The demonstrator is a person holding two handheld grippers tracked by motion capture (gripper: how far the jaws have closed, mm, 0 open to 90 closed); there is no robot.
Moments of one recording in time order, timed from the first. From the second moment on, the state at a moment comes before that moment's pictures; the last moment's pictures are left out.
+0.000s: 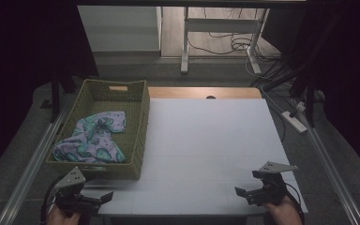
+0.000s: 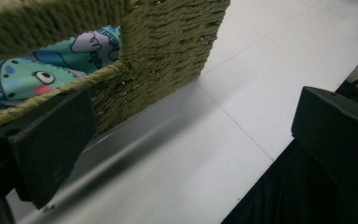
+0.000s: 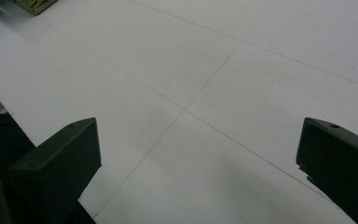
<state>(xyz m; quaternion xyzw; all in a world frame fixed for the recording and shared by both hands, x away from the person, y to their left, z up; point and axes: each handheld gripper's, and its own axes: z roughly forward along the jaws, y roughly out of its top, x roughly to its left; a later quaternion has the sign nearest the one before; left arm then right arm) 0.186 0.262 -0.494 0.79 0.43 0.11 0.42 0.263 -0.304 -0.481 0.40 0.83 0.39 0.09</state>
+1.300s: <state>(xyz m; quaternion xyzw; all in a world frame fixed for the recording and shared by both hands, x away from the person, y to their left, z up) 0.192 0.262 -0.455 0.80 0.38 0.14 0.44 0.264 -0.303 -0.482 0.39 0.83 0.38 0.08</state>
